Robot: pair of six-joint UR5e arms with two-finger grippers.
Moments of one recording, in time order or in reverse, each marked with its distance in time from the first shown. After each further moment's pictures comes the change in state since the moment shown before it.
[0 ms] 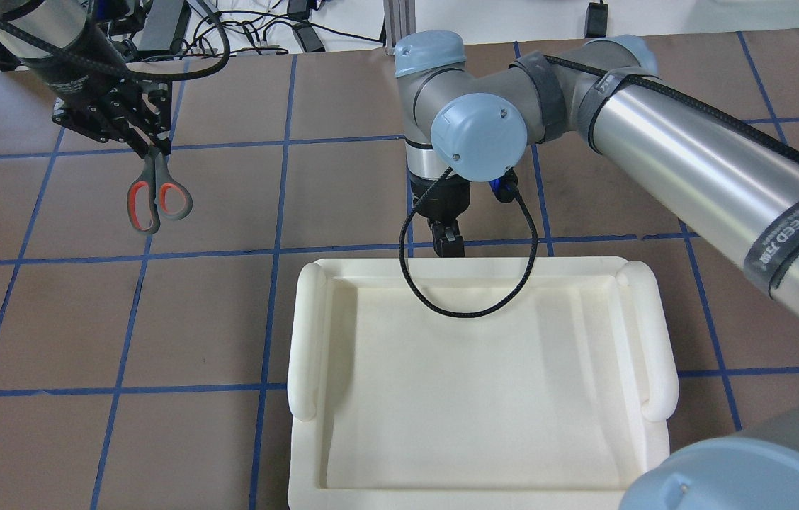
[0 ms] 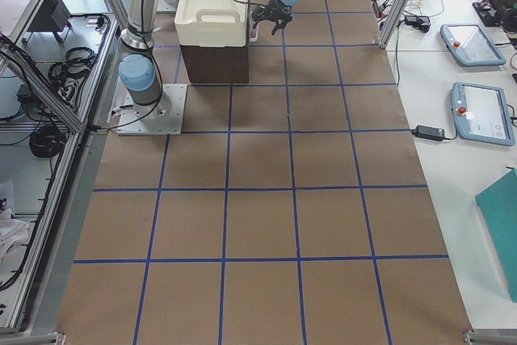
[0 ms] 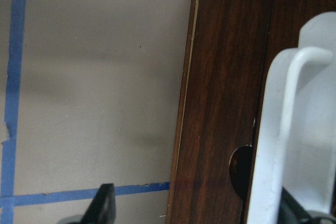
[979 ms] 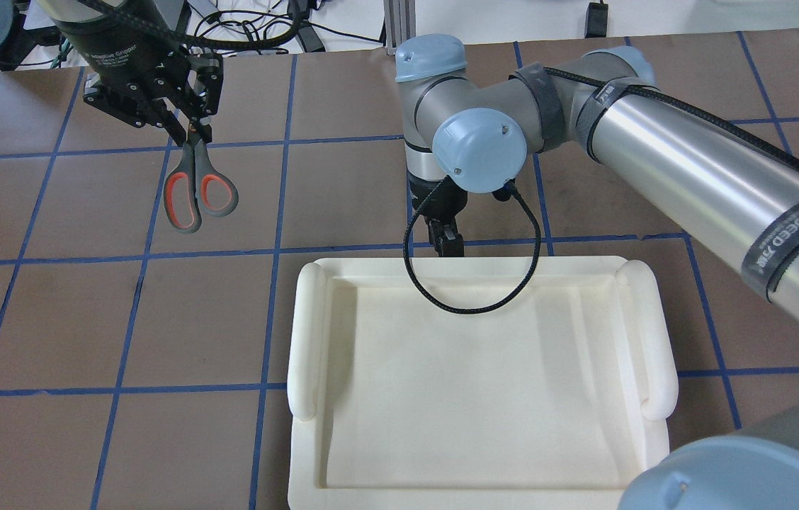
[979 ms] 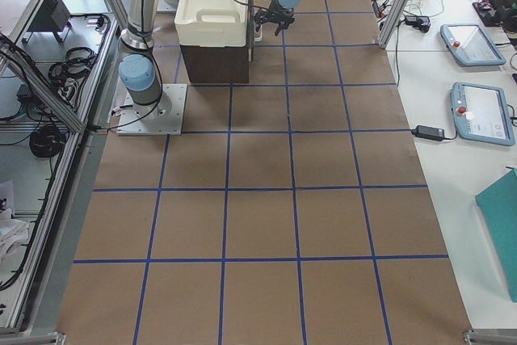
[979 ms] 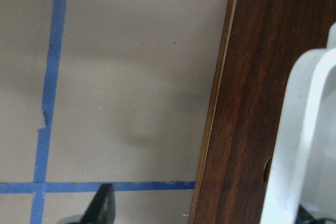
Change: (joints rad) left arm -0.121 0.036 0.077 -0.114 0.032 -0.101; right arm 0.000 0.001 0.021 -0.118 -0.009 -0.053
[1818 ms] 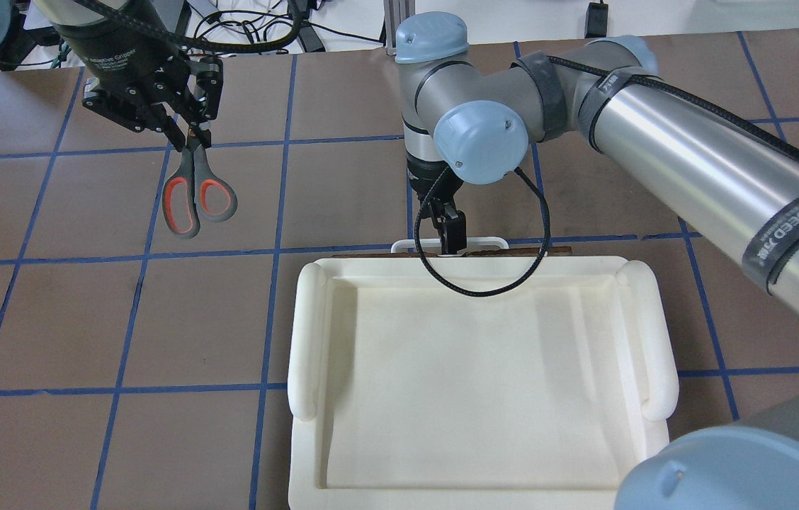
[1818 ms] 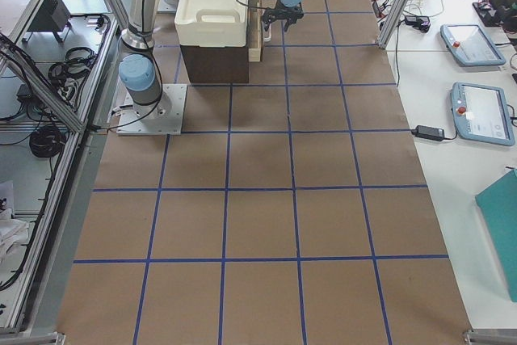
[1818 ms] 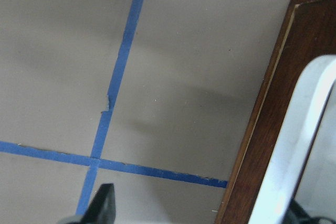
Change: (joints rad) left arm 0.000 0.003 -0.001 -0.013 0.000 0.001; right arm -0.007 0.013 -0.040 -0.075 -0.009 -0.125
